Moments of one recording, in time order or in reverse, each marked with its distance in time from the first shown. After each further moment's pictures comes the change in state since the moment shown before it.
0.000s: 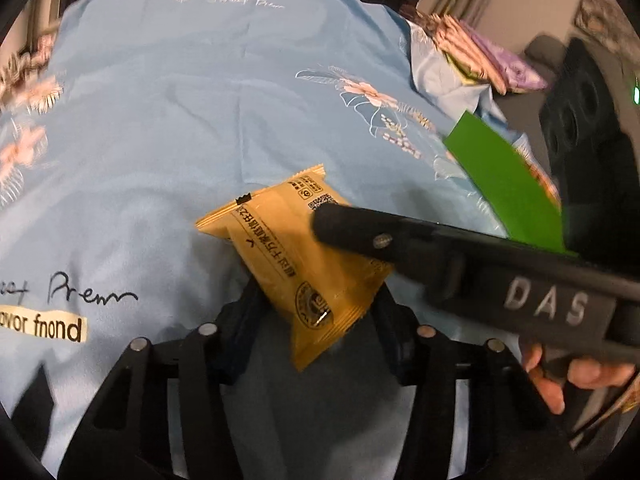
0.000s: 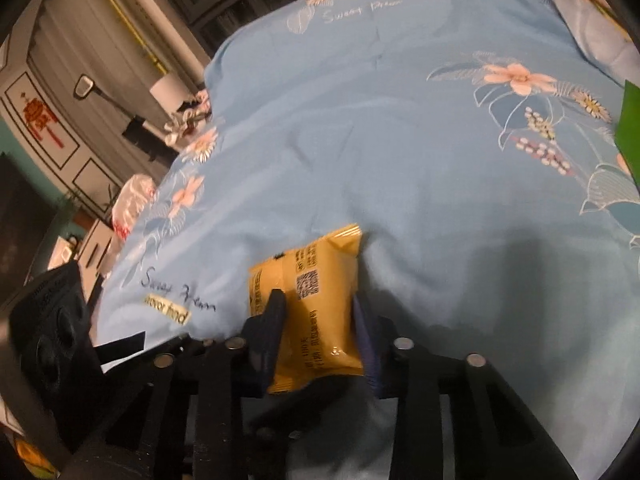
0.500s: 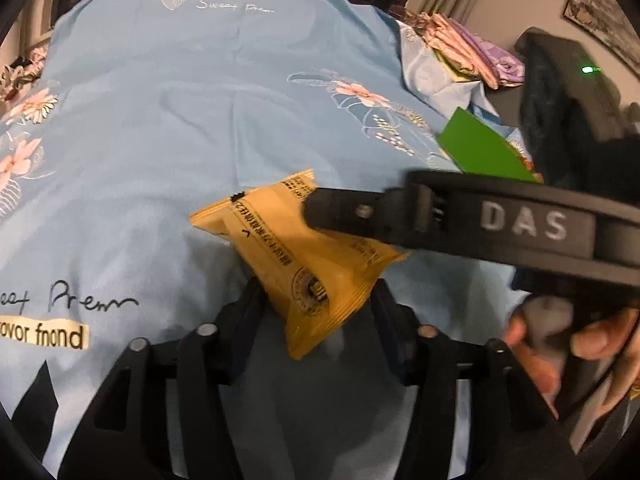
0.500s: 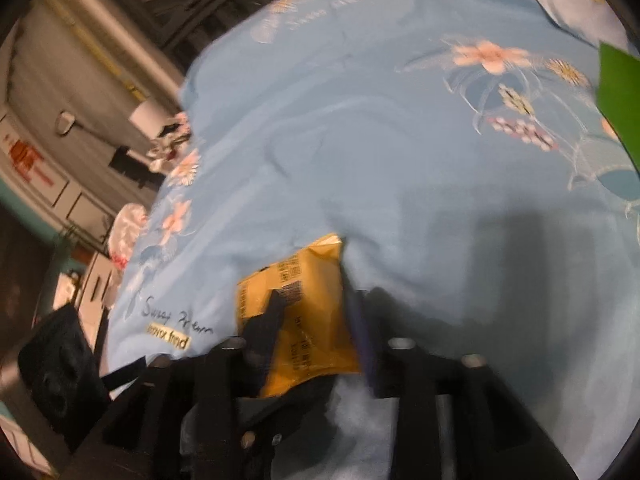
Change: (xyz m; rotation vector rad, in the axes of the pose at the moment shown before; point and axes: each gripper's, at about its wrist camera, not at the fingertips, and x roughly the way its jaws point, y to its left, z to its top) left arm -0.001 -0.006 -0.001 0.046 -0.013 -0.010; right arm 0.005 -0.013 0.005 0.141 0.016 -0.041
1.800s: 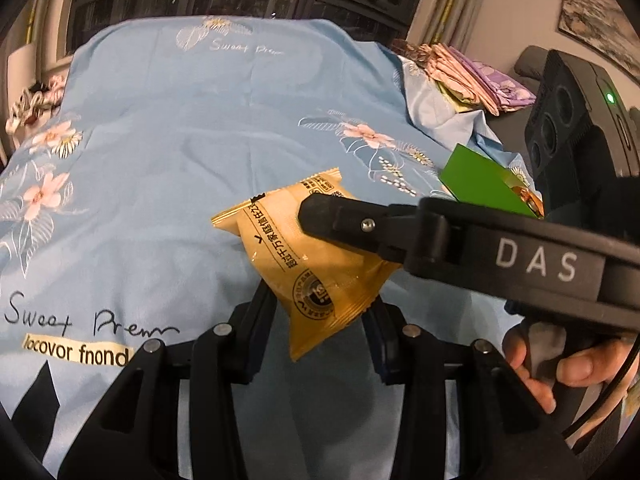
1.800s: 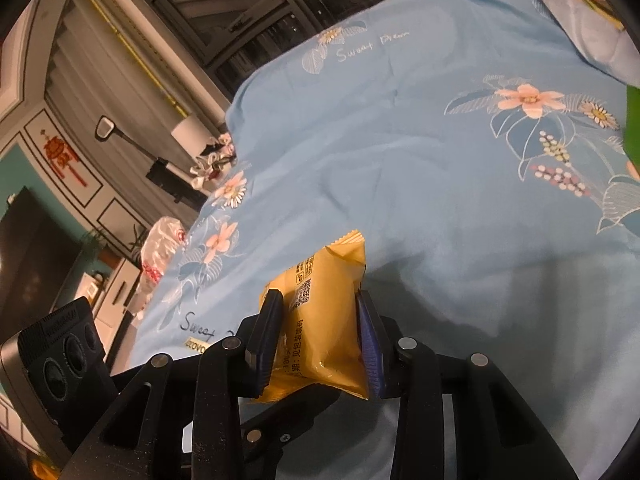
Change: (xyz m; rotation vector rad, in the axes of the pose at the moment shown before) left arm -0.021 -0.007 0.008 0.043 -0.138 0.066; right arm -0.021 0.028 -0.001 -0.098 -0.136 0.147
